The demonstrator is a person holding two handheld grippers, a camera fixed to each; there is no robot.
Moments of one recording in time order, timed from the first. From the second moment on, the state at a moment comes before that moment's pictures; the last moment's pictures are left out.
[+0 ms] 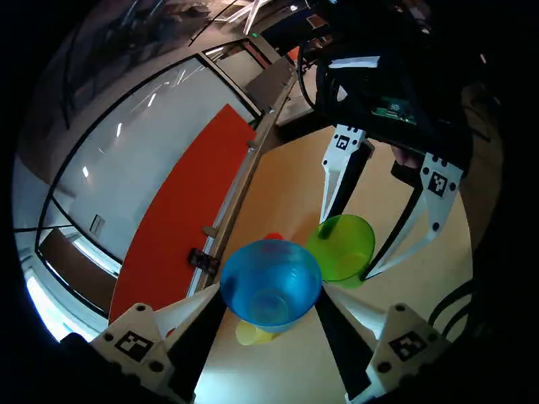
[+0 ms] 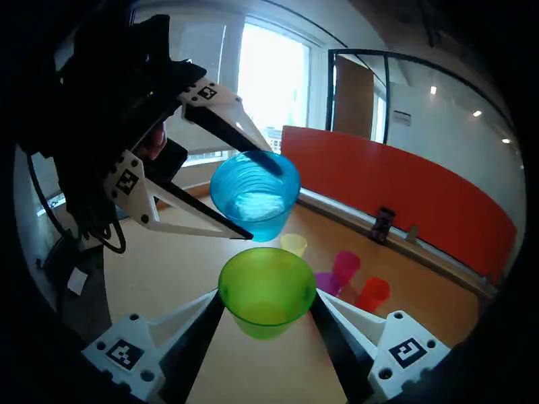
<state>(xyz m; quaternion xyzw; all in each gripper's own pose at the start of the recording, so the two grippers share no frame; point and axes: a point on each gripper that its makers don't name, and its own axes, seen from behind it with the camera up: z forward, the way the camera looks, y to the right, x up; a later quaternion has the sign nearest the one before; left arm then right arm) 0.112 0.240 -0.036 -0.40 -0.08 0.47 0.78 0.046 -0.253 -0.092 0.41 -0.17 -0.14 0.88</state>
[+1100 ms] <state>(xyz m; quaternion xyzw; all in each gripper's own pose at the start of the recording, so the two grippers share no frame) 0.118 0.242 -0.035 -0.39 -0.06 0.52 0.76 0.045 -0.257 -0.093 0.42 -0.18 -0.14 0.88</state>
